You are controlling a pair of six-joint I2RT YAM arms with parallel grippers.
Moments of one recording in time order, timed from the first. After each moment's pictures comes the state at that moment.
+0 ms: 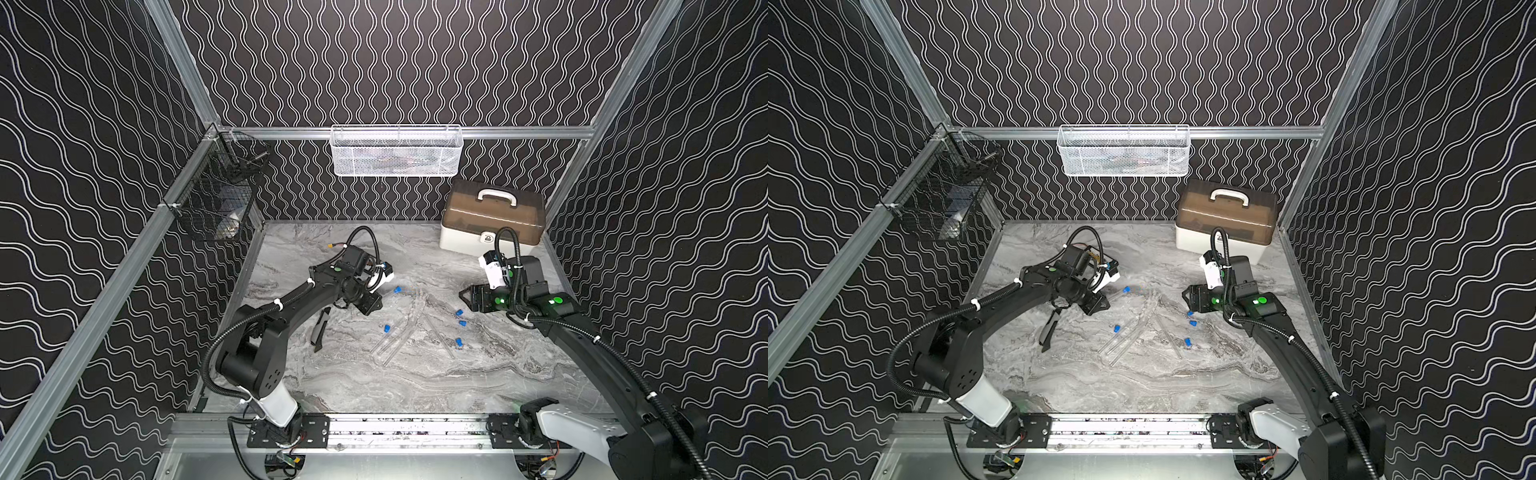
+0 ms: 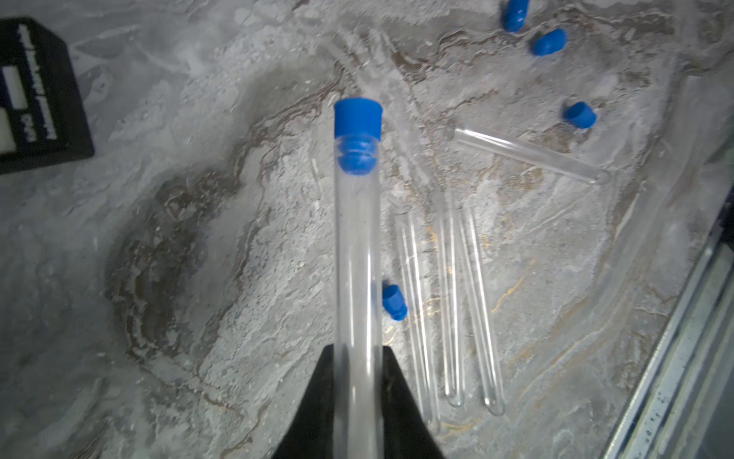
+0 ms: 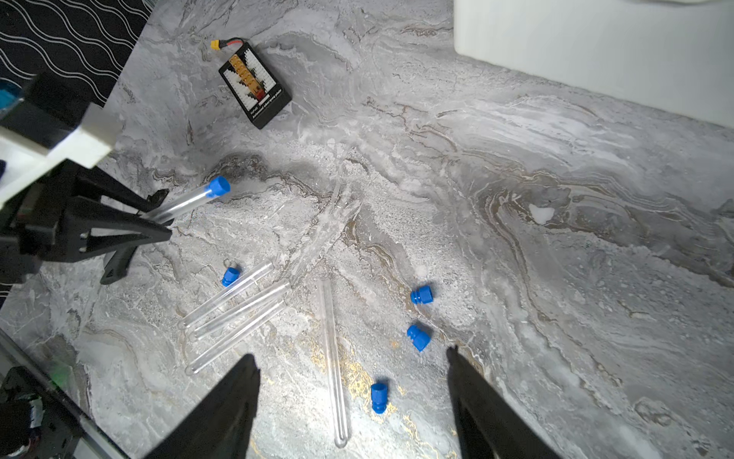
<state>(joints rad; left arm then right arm) -0.36 1.67 1.17 -0.67 0.36 0.29 0.29 1.14 0.95 -0.61 -0.23 0.15</state>
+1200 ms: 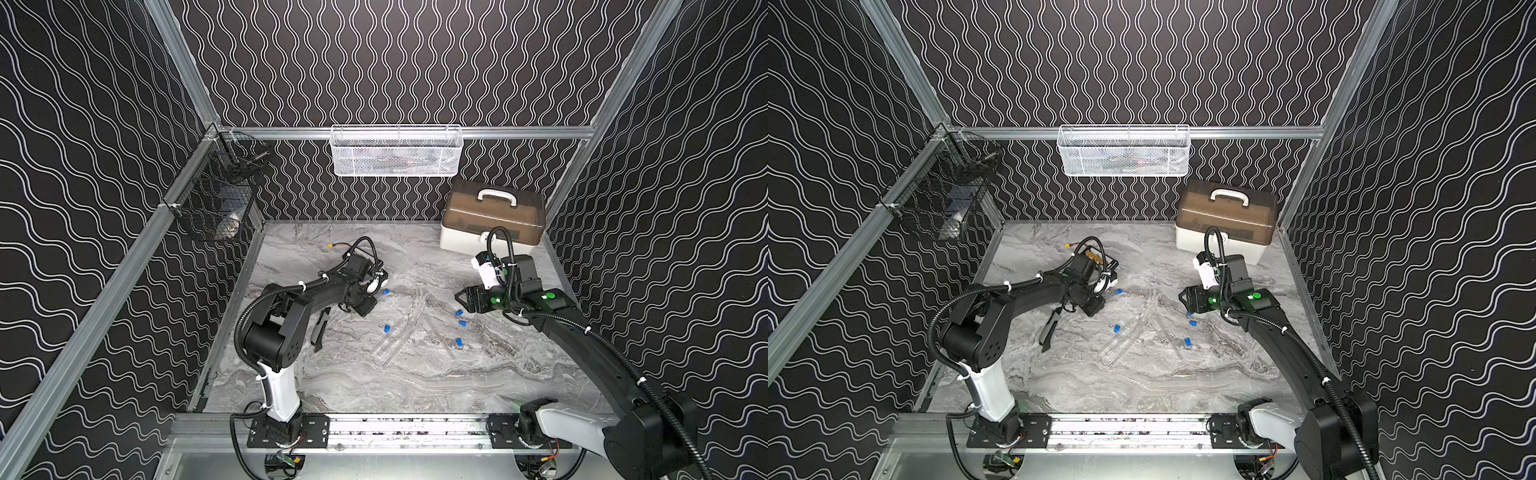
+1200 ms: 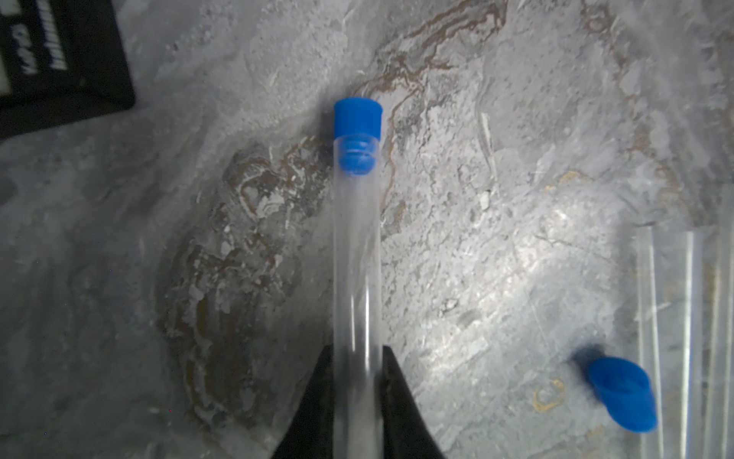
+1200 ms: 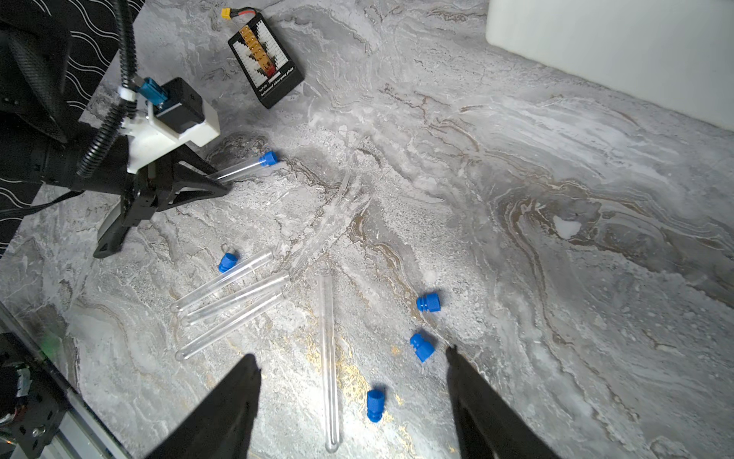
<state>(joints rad) -0.34 1.86 1.13 -0.44 0.16 0.37 0.29 1.19 0.95 -0.59 -0.27 0.08</state>
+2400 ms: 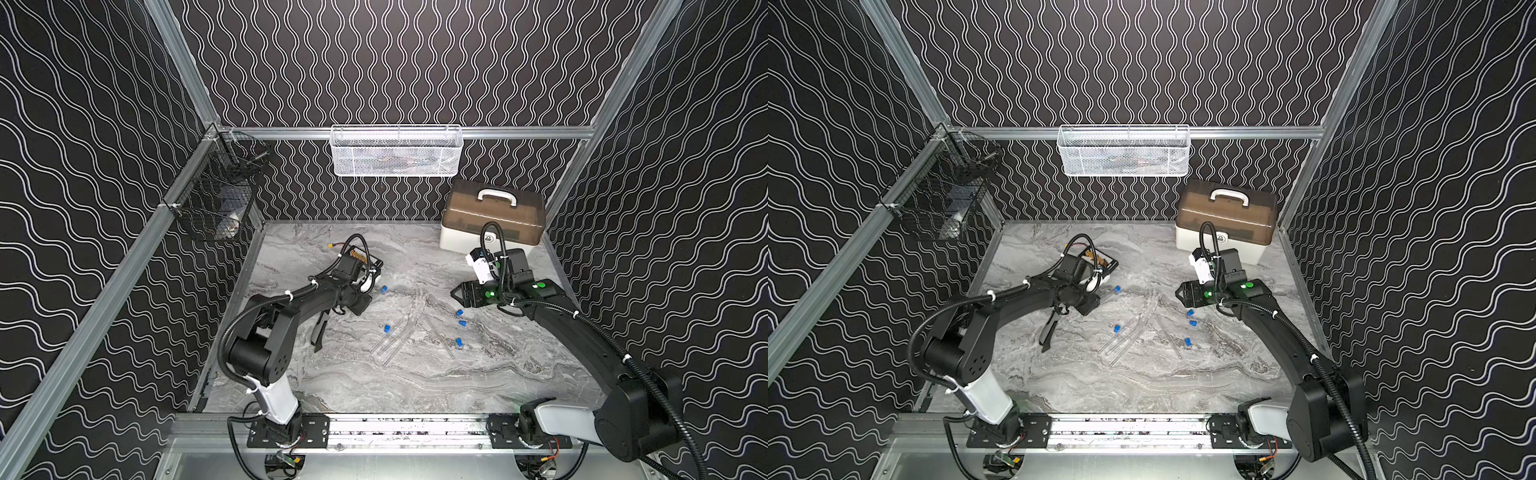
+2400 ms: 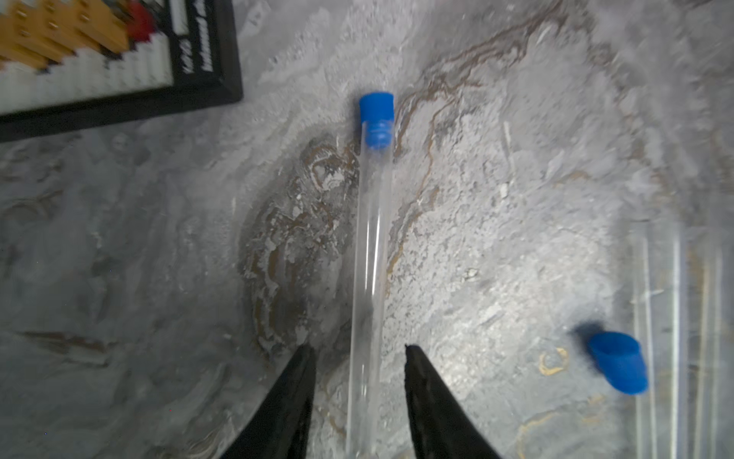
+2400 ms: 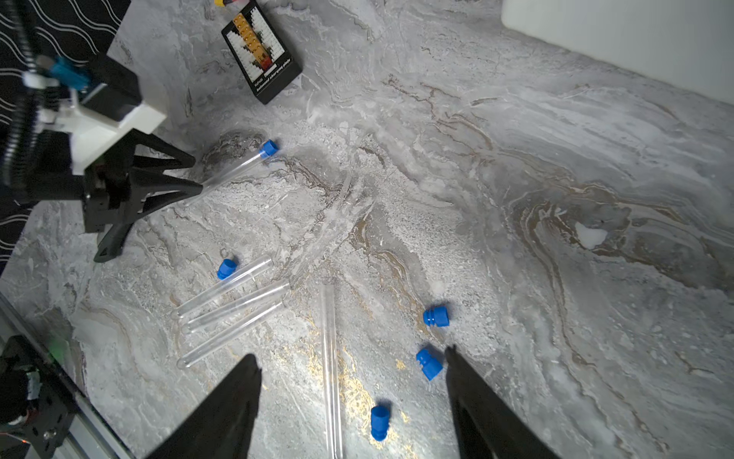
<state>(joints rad) -0.32 1.70 1.02 -0.37 0.11 0.30 0.29 1.30 1.01 -0.59 -0.30 0.09</state>
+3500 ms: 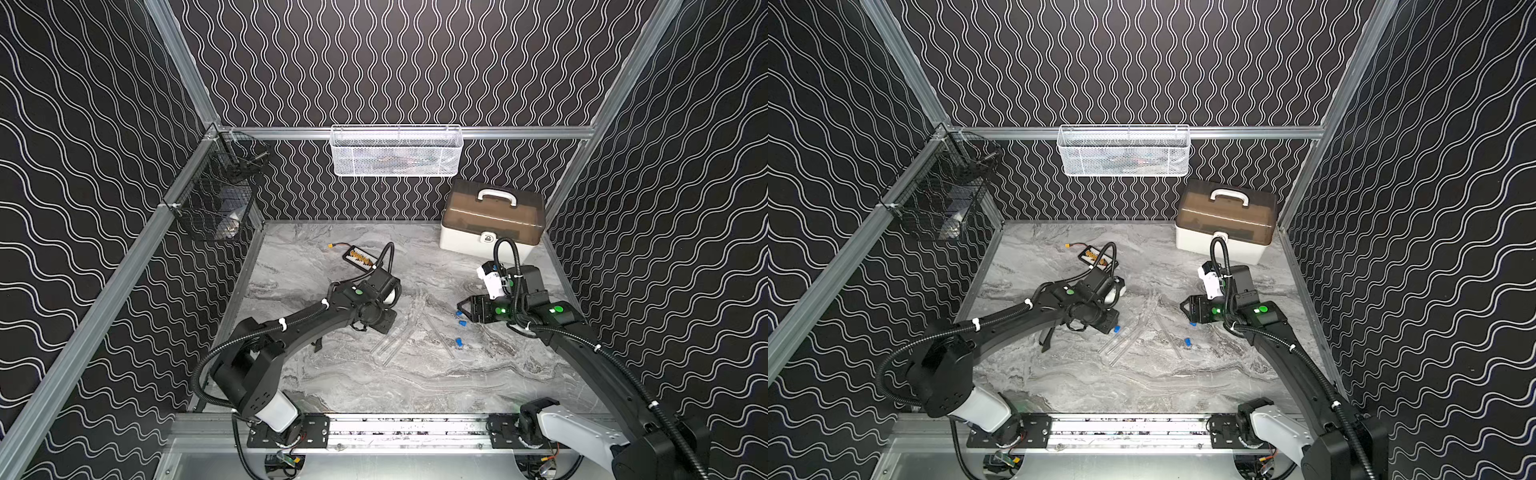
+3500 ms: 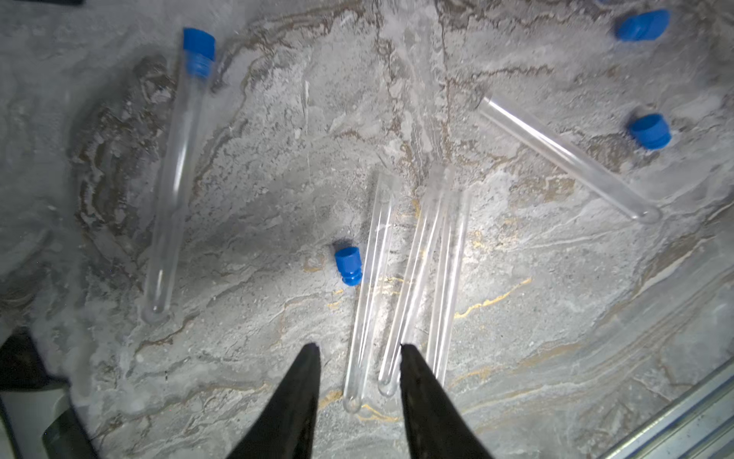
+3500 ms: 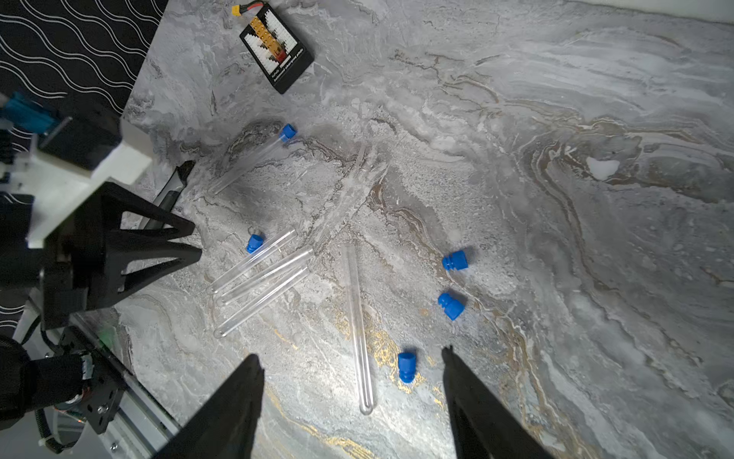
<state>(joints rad) -0.64 1.58 1.10 -0.70 0.03 -0.18 0.29 1.09 0.86 -0.61 -0.32 0.19</state>
